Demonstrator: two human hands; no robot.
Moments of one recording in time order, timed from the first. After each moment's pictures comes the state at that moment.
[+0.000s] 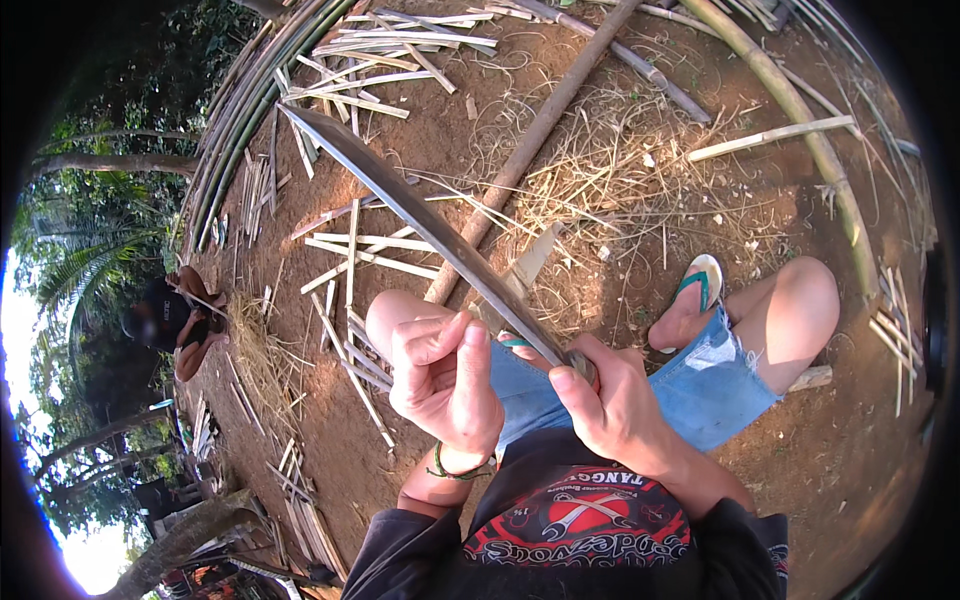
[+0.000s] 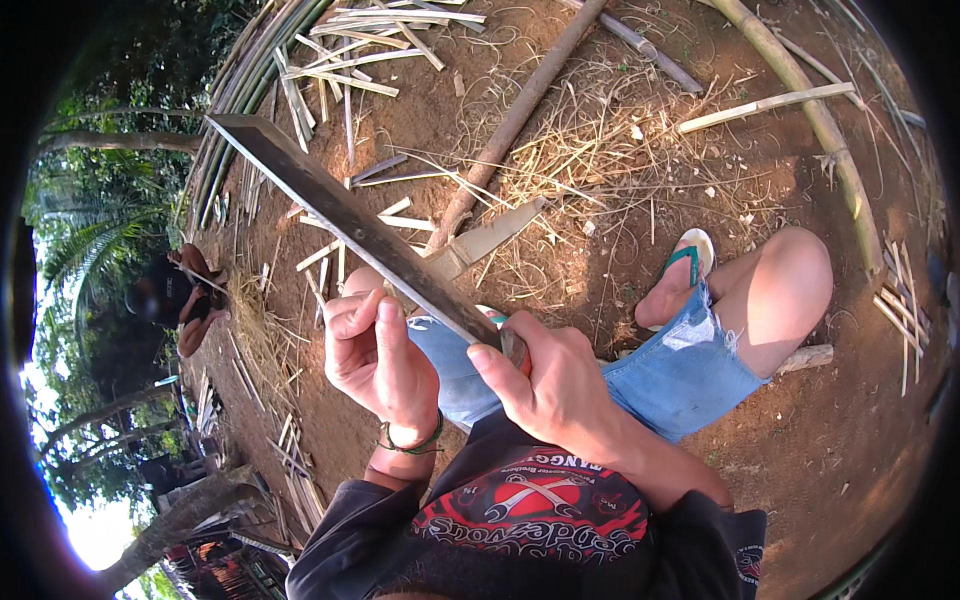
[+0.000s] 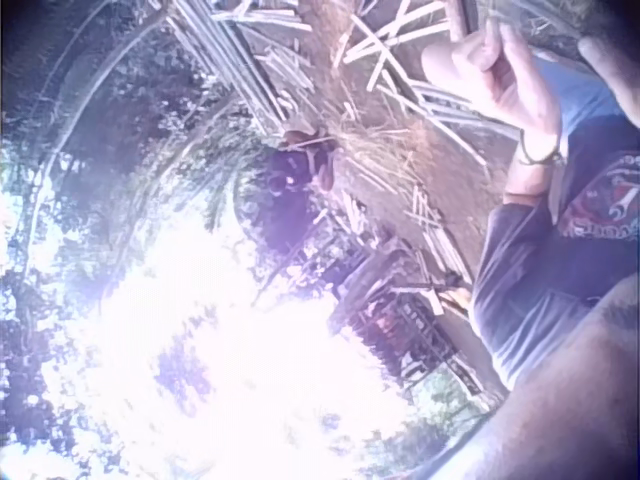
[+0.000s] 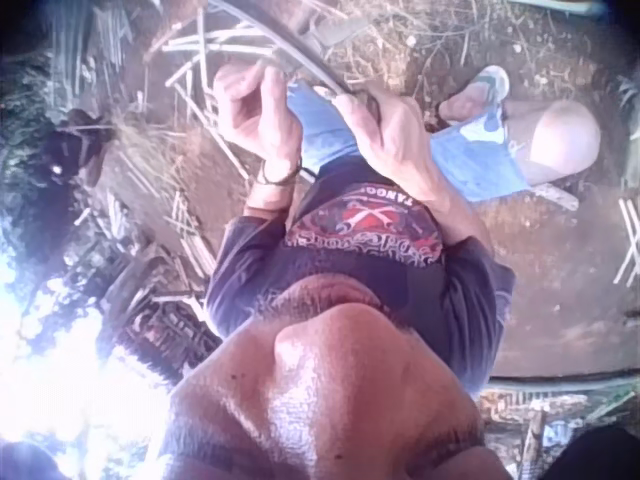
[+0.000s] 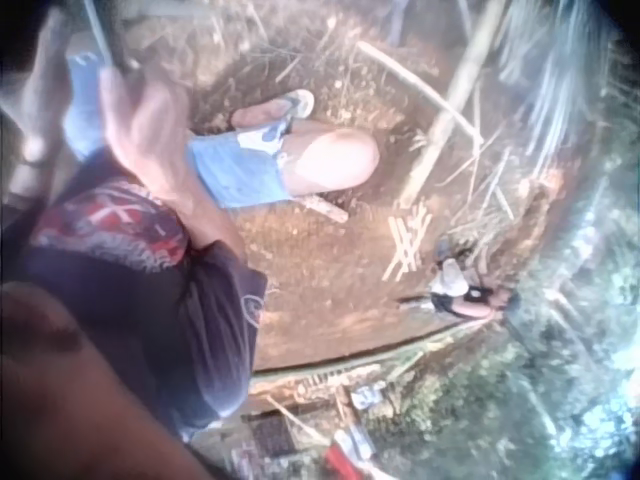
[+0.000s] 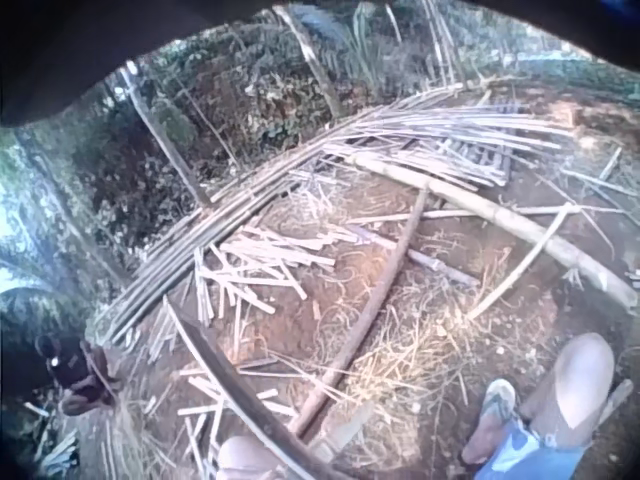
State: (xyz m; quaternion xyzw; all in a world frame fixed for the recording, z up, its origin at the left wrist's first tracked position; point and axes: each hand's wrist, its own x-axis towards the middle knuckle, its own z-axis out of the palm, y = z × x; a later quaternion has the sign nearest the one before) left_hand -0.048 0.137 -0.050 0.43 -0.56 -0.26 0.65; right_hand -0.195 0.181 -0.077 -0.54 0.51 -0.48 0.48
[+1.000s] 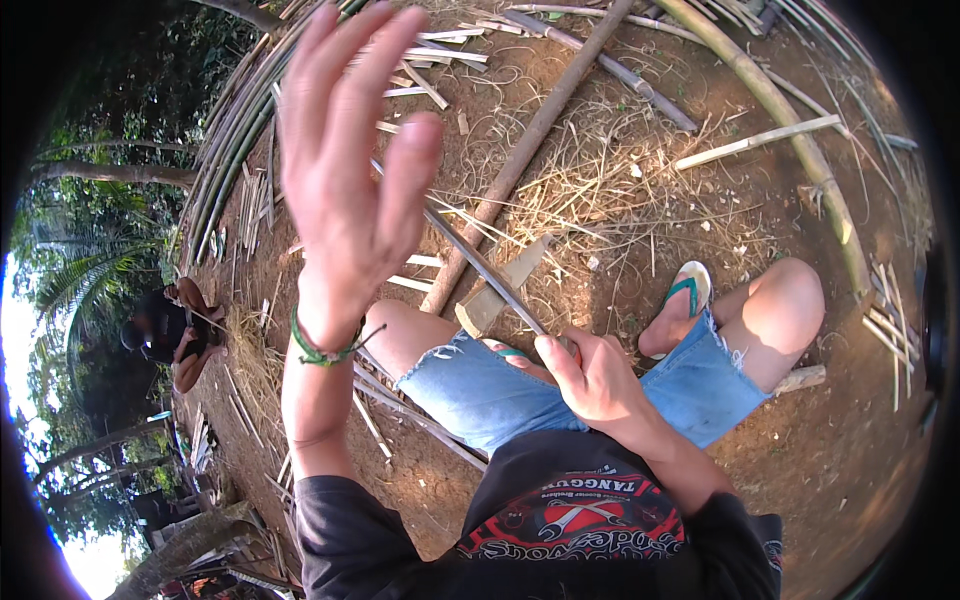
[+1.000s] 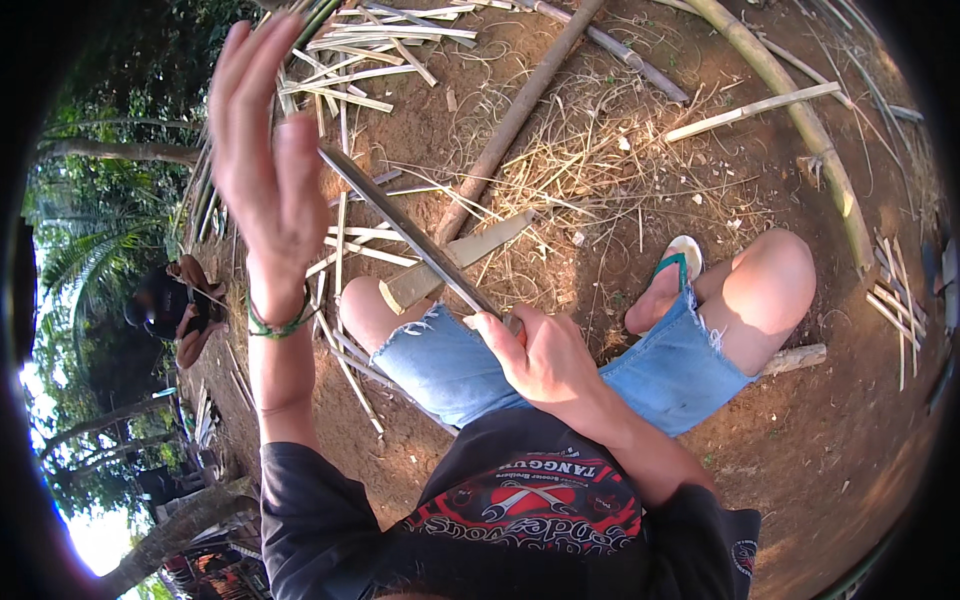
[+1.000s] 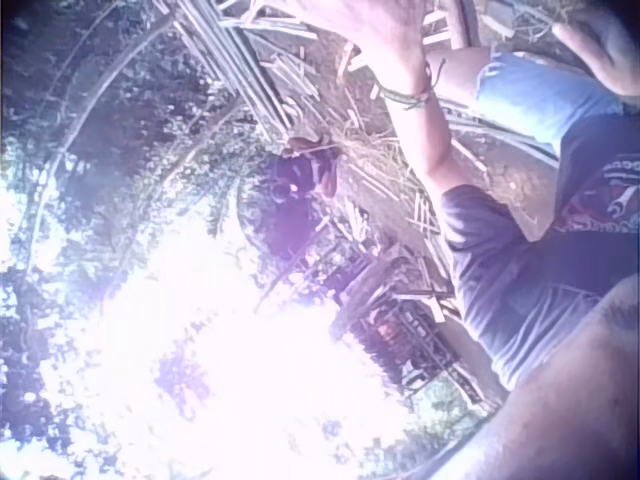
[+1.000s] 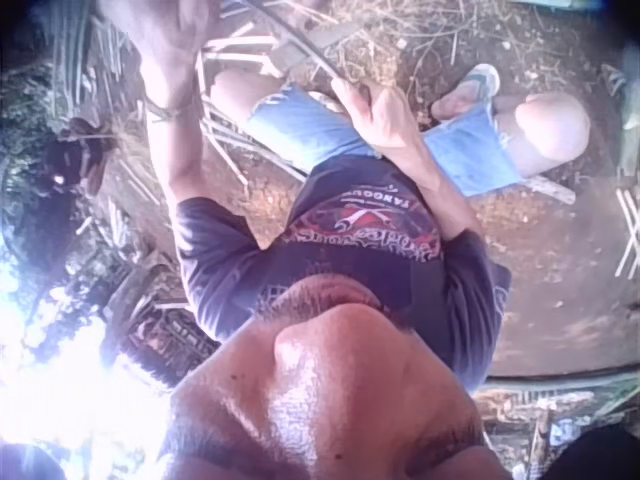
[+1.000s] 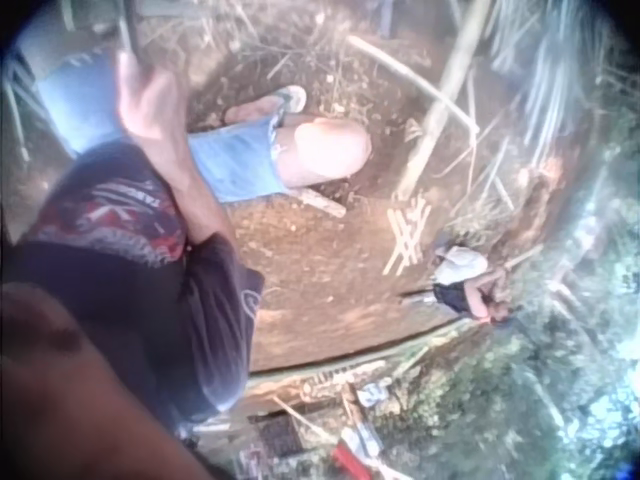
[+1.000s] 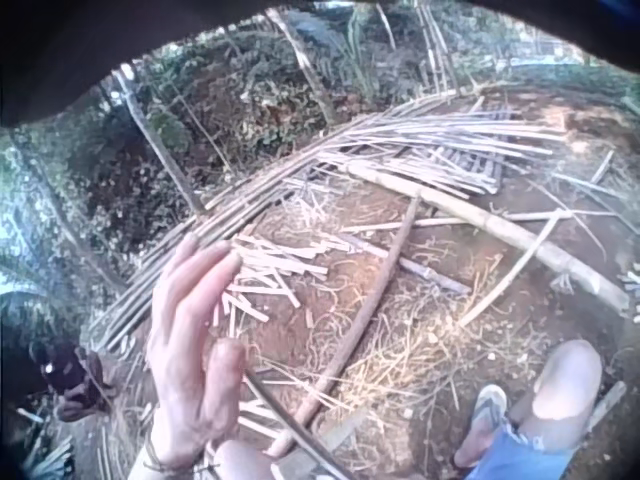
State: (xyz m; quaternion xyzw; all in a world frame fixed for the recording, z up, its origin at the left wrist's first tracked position) left_hand -0.057 -0.012 0.067 0.22 -0.89 0.19 0.36; right_hand -0.203 0.170 -0.087 -0.52 0.57 -0.40 0.50
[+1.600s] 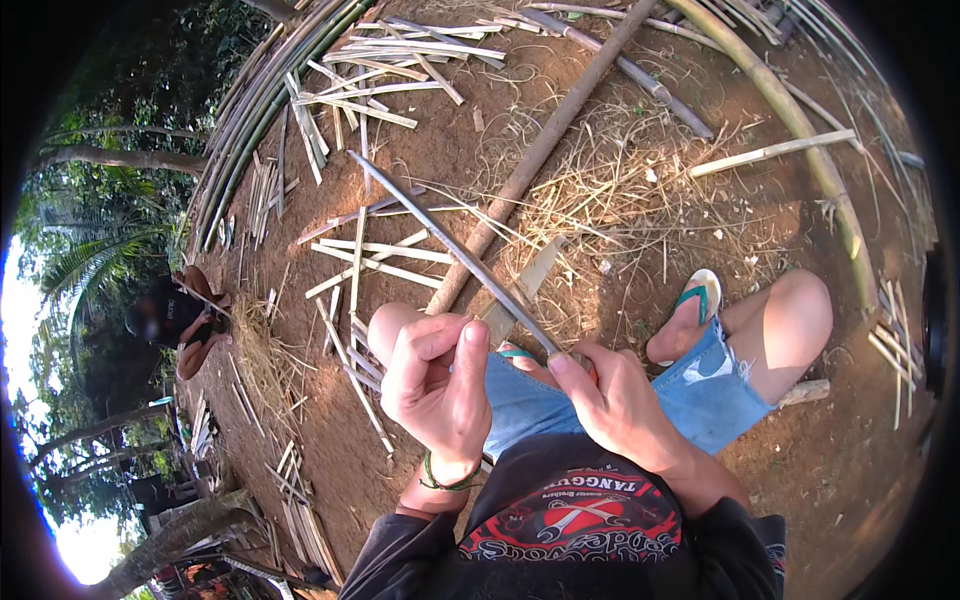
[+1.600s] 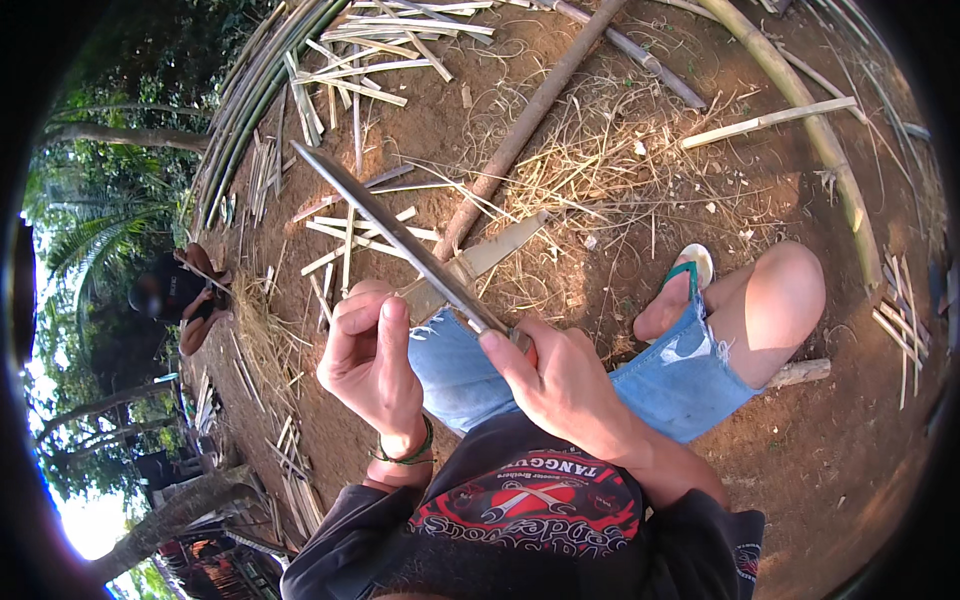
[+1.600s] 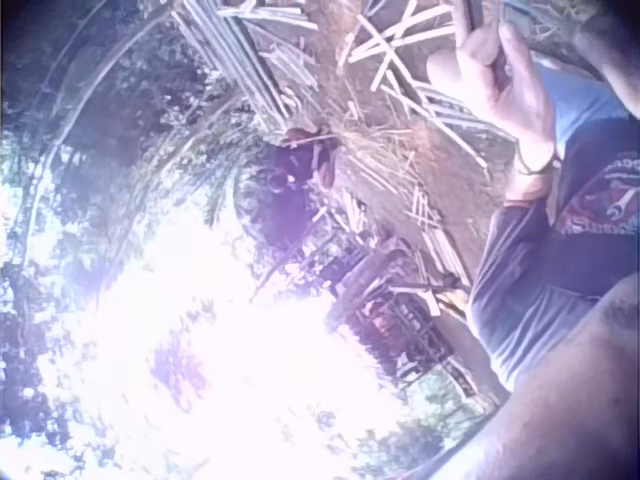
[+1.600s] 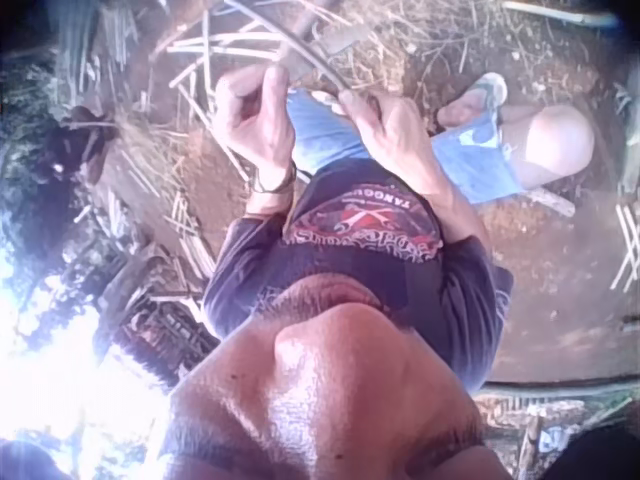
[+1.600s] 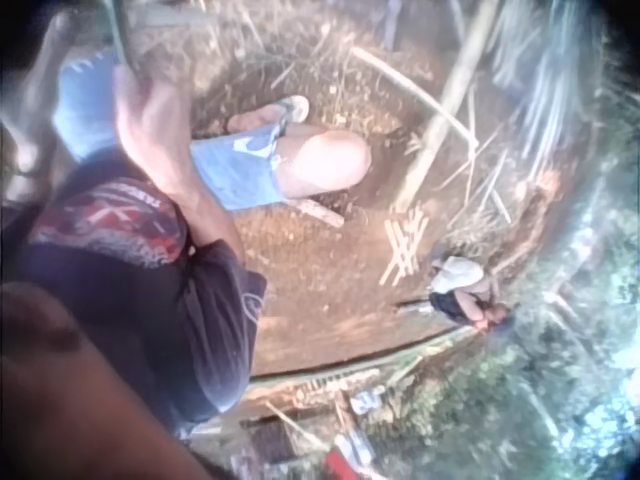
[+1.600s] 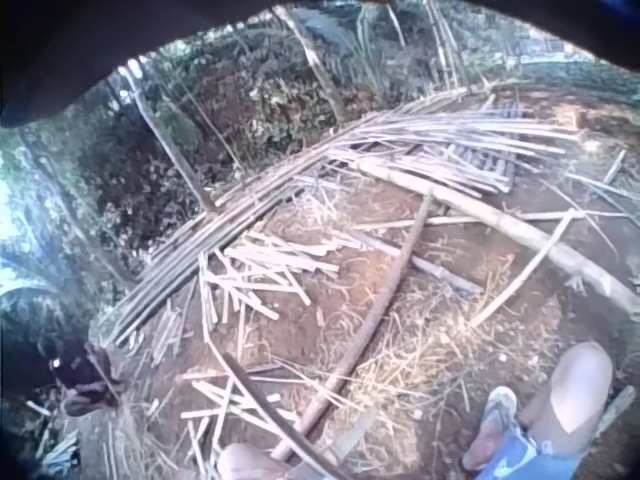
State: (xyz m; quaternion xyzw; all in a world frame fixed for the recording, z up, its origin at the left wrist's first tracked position) left_hand -0.040 0.134 -0.033 0.48 -0.62 -0.24 0.57; right_hand -0.207 0.170 -0.067 -0.49 0.55 -0.40 0.55
